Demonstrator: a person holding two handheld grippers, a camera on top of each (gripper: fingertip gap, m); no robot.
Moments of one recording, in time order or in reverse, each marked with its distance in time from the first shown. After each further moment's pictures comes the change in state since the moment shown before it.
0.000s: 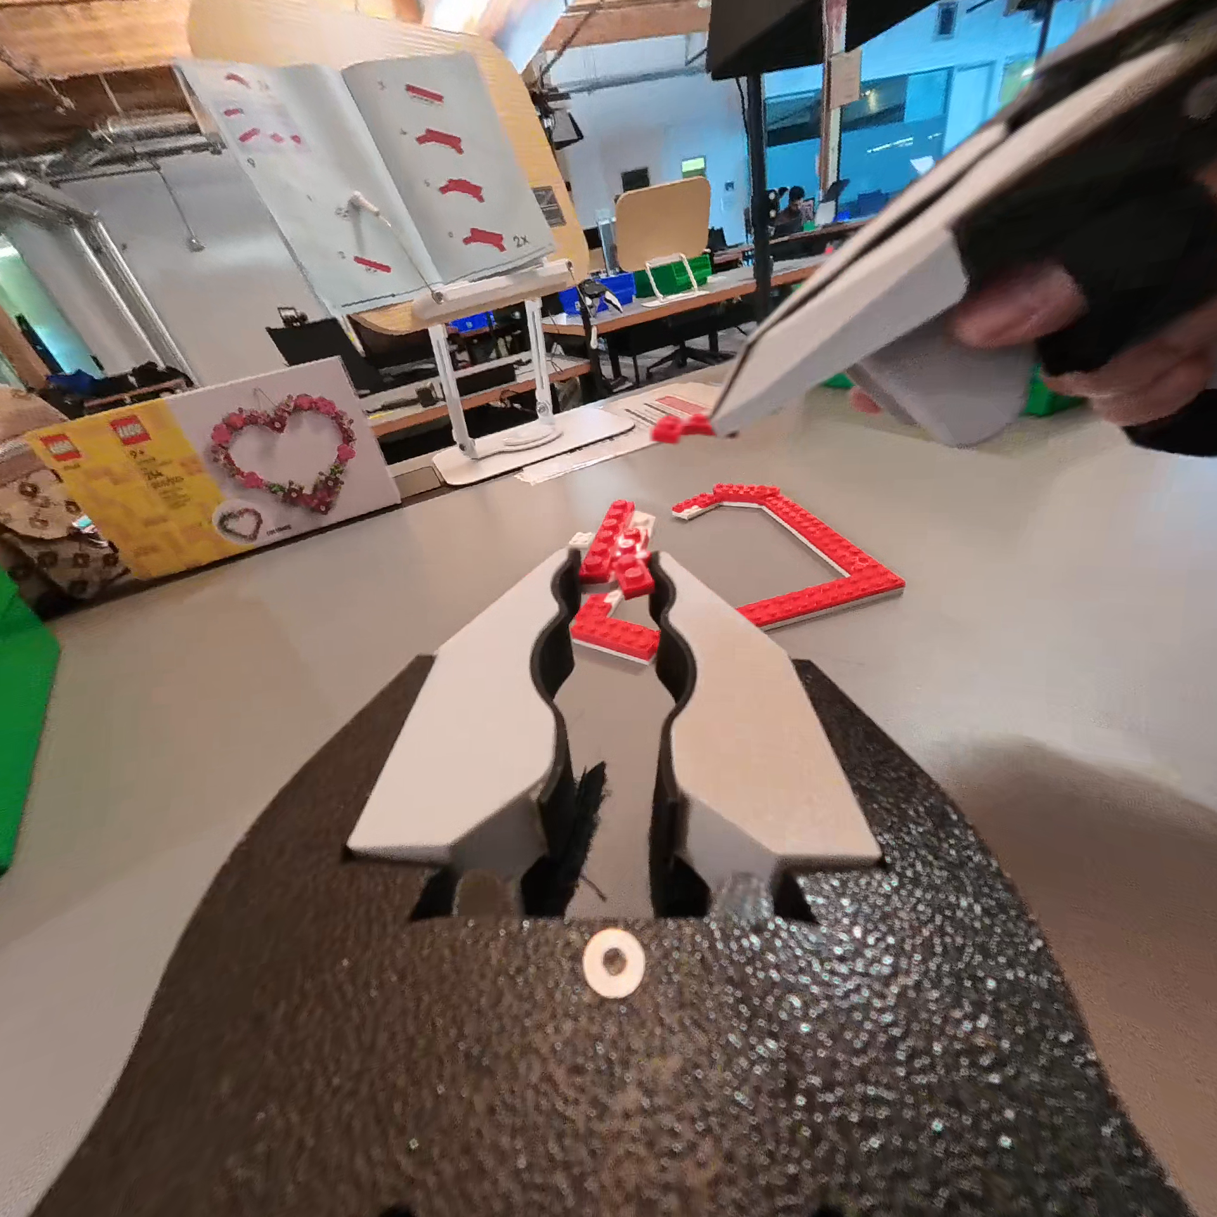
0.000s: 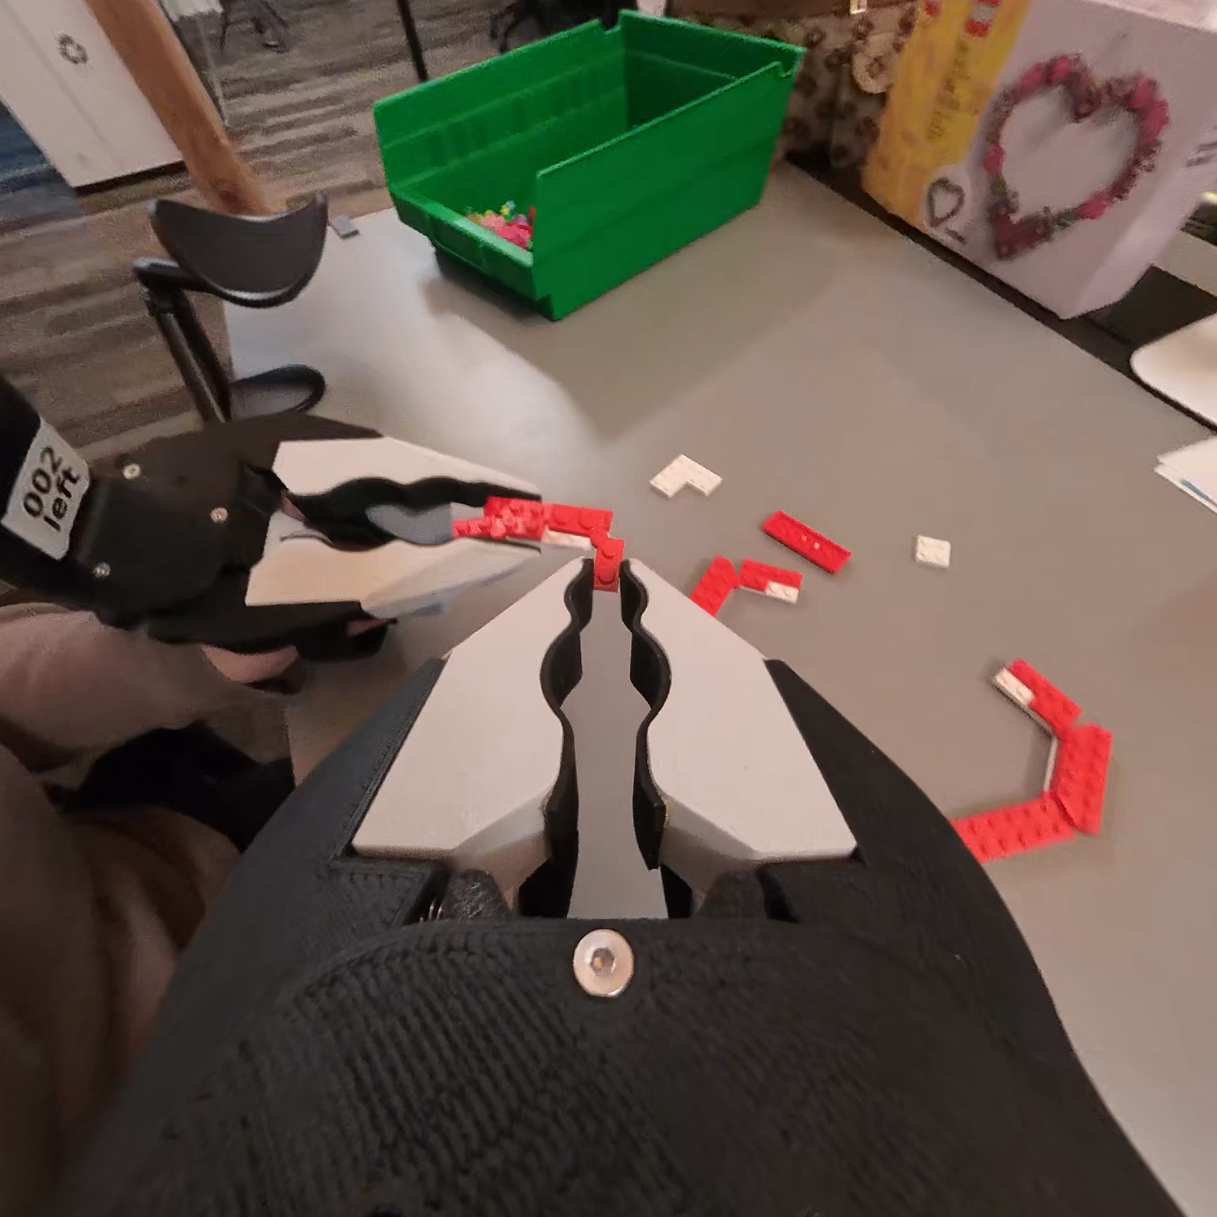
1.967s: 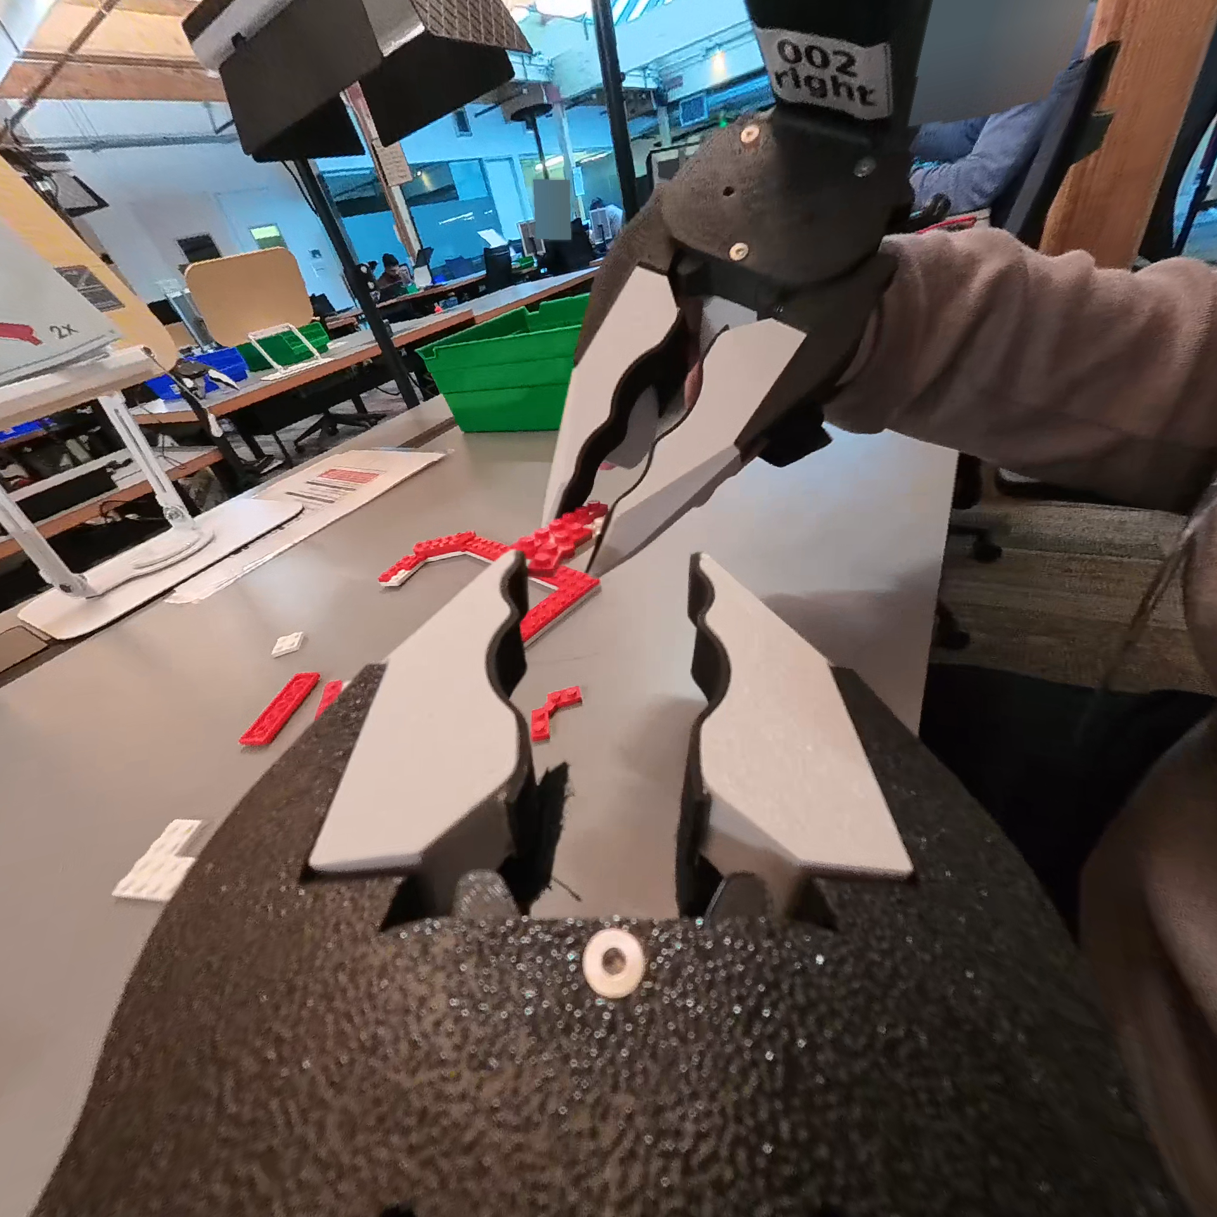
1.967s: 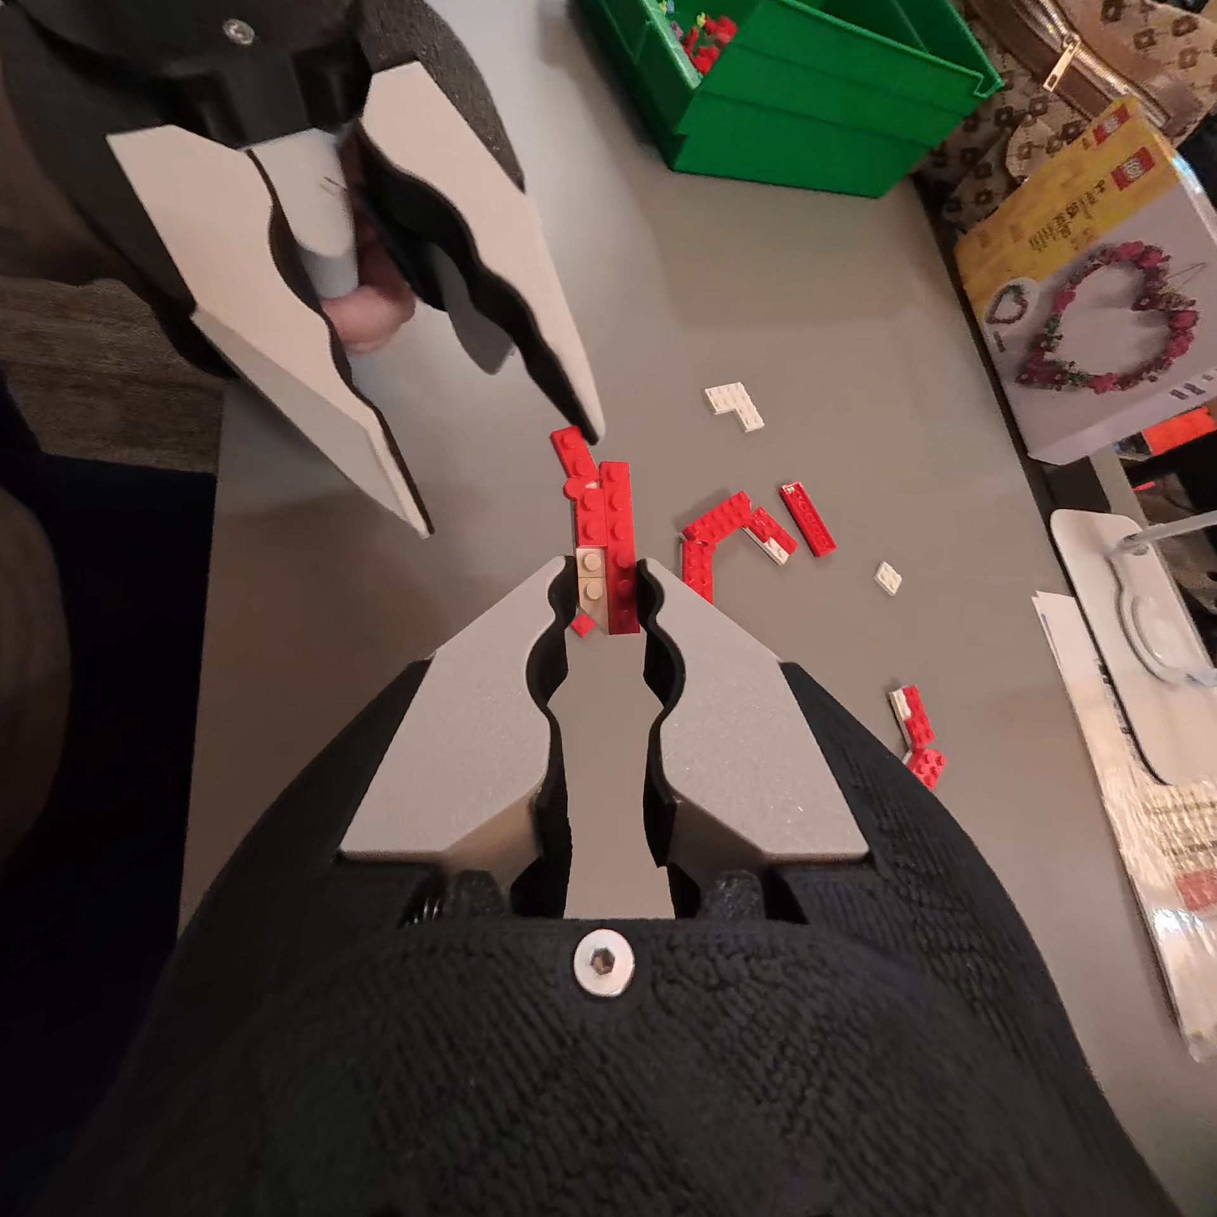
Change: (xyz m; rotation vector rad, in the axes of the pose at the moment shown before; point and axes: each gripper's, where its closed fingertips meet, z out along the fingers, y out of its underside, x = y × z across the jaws) left arm 0.081 -0.016 -0.033 0.078 0.617 0.043; right arm -0.023 0.056 -0.021 -0.131 -0.001 -0.542
